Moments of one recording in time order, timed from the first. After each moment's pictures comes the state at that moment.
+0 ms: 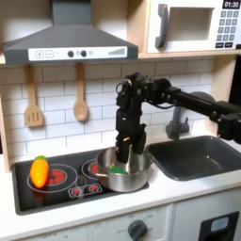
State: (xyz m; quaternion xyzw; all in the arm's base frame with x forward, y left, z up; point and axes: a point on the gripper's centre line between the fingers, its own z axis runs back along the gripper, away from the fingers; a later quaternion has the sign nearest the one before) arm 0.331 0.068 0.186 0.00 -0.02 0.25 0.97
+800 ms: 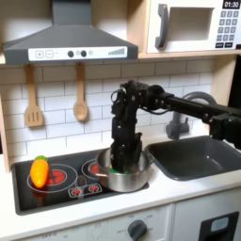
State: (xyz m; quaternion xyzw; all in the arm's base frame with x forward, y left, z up) arm 0.329 0.079 0.165 0.02 0.01 0.24 0.97
